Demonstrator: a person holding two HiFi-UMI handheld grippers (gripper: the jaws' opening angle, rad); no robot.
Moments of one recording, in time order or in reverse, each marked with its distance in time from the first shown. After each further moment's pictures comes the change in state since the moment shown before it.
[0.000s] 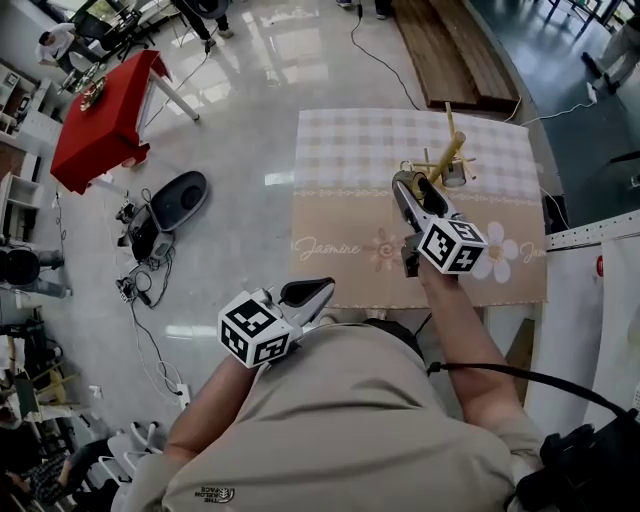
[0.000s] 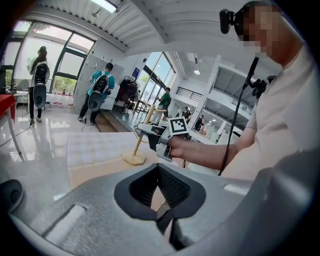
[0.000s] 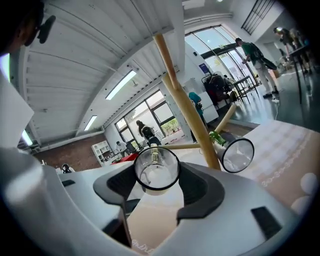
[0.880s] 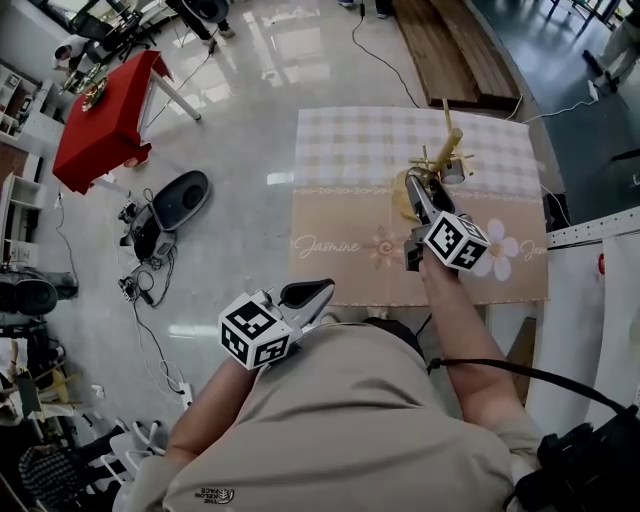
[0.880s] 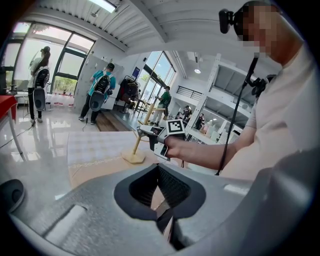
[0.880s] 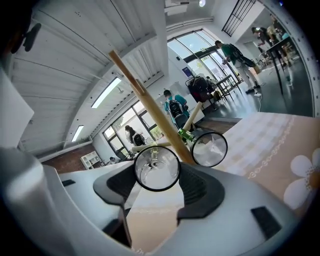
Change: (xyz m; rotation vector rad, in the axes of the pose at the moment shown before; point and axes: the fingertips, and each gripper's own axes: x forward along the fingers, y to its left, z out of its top) left arm 0.000 -0.009 -0.002 0.000 0.008 0.010; right arm -0.009 -0.042 -0.001 0.136 -0.061 -0.113
